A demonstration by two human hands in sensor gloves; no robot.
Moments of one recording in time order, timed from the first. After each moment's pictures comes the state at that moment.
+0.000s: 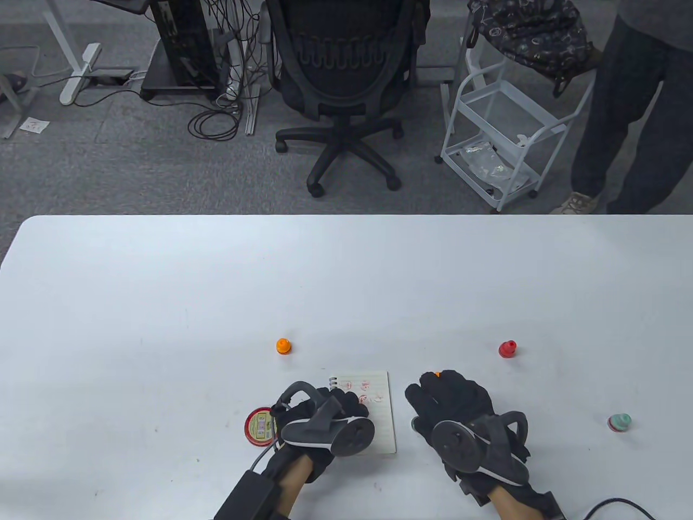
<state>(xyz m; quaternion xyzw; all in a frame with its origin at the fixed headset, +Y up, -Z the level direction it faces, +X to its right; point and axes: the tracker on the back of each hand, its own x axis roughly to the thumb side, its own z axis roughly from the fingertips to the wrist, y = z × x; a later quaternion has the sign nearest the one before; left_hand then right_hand) -0.057 -0.738 -0.241 -0.02 -0.41 -0.05 0.91 0.144 -0.698 -0.201 0.18 -0.08 0.98 0.06</state>
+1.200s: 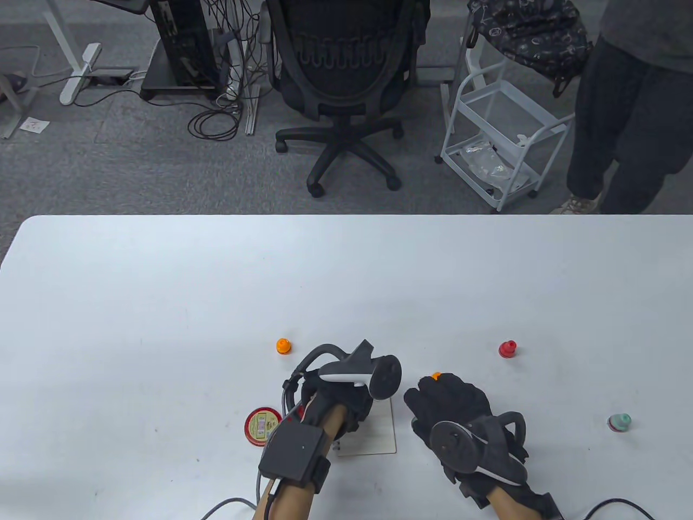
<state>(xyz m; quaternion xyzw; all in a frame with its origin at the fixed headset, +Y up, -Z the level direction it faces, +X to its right) -0.019 -0.739 -0.305 -0.28 -0.34 -0.10 0.89 0.142 -0.701 -0.200 0.19 -0.07 0.98 0.06</state>
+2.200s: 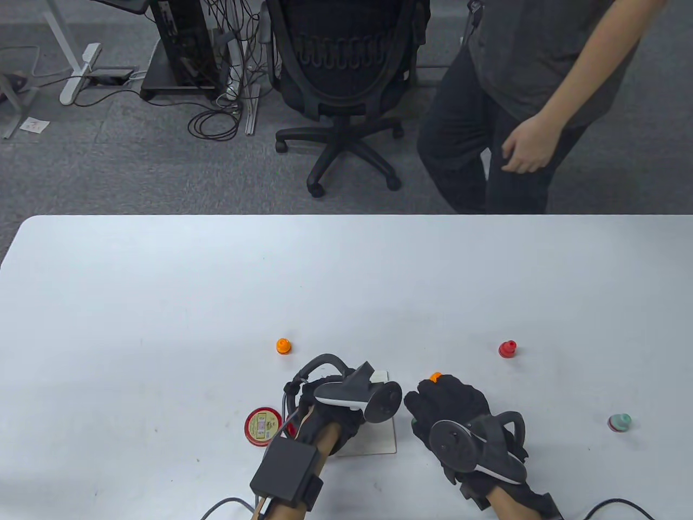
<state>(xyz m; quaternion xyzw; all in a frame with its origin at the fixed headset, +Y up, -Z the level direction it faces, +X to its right) -0.024 -0.737 -0.275 -0.15 -0.41 -0.12 0.89 0.141 -0.701 -0.200 0.19 -0.05 0.98 0.06</state>
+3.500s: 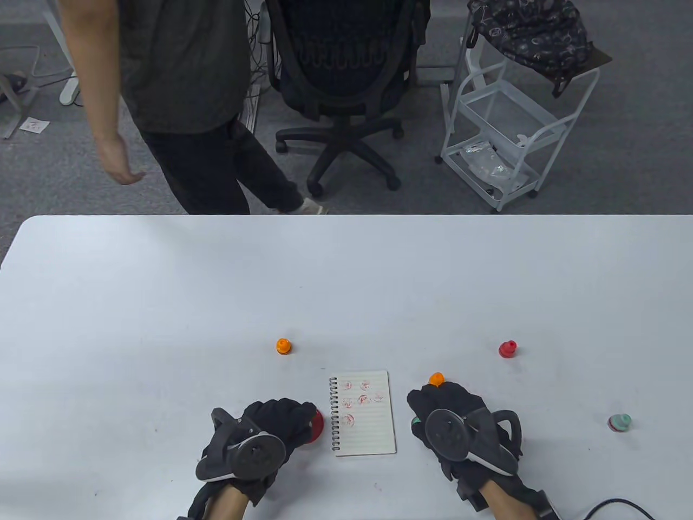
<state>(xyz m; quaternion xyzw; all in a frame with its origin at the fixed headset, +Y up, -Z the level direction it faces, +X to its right) -0.165 -0.720 -0.206 0.10 -0.33 0.12 0.93 0.140 -0.727 -0.213 0.15 0.00 0.99 0.06</state>
